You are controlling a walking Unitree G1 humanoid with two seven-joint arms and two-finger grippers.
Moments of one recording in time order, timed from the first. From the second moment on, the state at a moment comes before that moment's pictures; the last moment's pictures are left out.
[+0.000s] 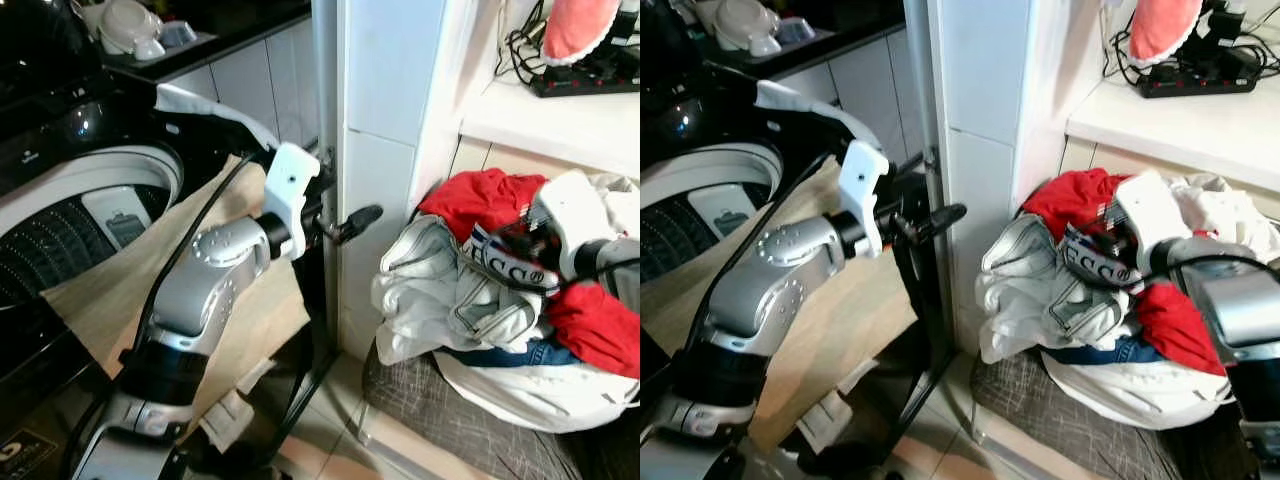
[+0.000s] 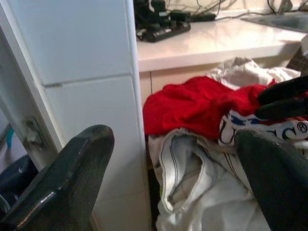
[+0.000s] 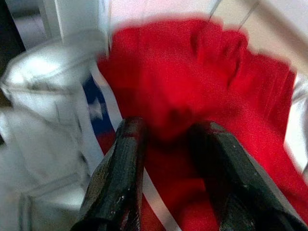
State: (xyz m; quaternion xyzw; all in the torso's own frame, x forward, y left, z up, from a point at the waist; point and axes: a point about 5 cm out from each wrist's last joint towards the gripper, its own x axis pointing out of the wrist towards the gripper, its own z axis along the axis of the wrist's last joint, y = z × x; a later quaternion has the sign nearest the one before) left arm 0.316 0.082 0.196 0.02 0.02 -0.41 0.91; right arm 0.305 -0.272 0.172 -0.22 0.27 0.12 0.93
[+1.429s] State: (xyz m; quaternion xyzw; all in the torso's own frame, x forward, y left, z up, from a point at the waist) left arm 0.330 0.081 0.200 0.02 0.00 -0.36 0.93; right arm 0.314 -0.286 0.168 -0.22 0.25 0.08 0.94
